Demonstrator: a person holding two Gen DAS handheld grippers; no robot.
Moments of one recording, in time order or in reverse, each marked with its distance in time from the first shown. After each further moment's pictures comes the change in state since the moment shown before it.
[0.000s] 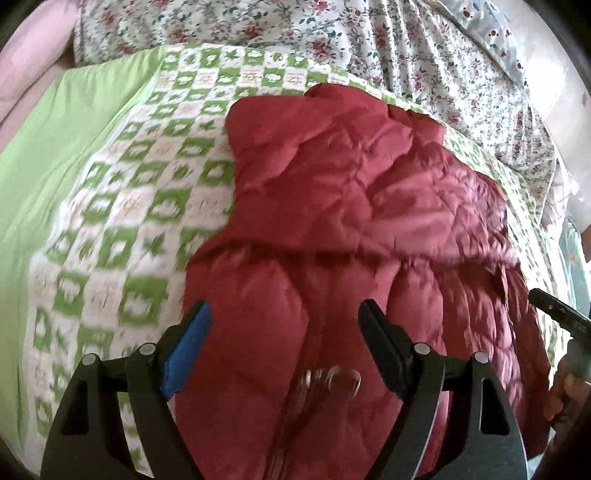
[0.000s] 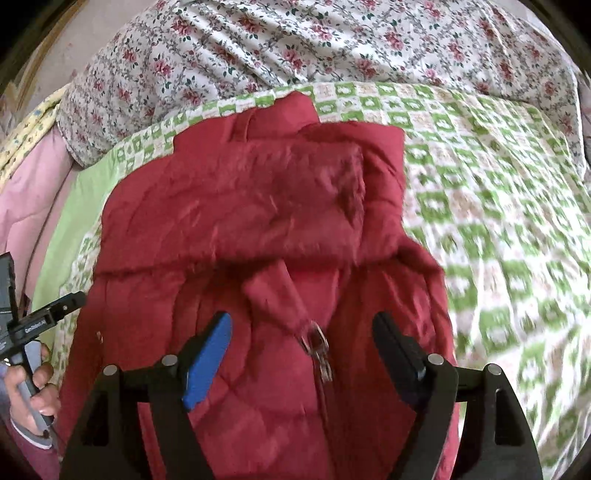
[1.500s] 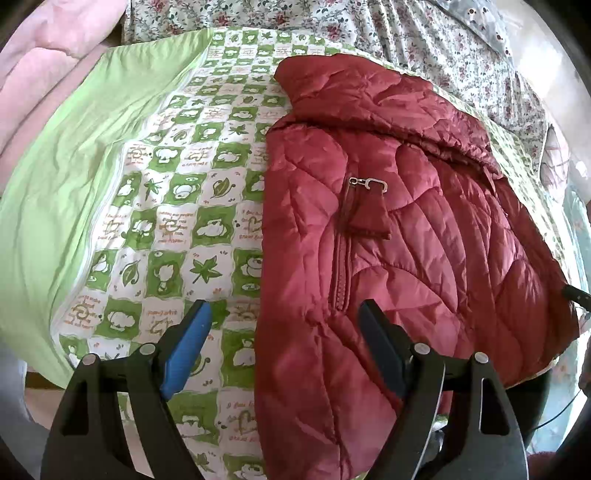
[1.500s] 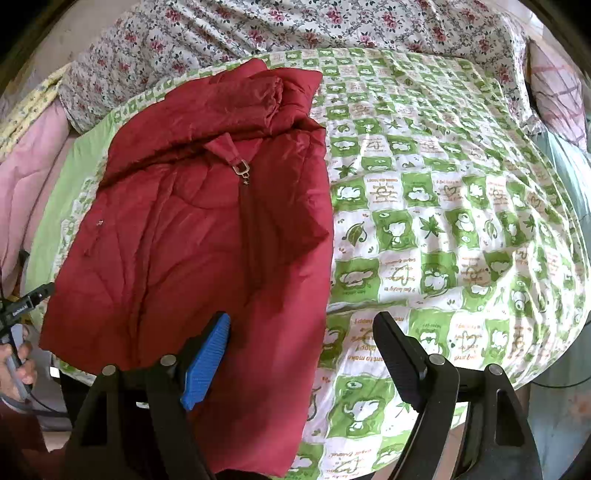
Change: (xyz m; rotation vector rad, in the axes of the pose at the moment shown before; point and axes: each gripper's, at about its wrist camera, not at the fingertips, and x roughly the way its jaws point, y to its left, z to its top) left arm -0.089 0.033 -0.134 0.027 0.041 0.073; right arm -0.111 -0.052 -0.137 0.023 0.098 -0.077
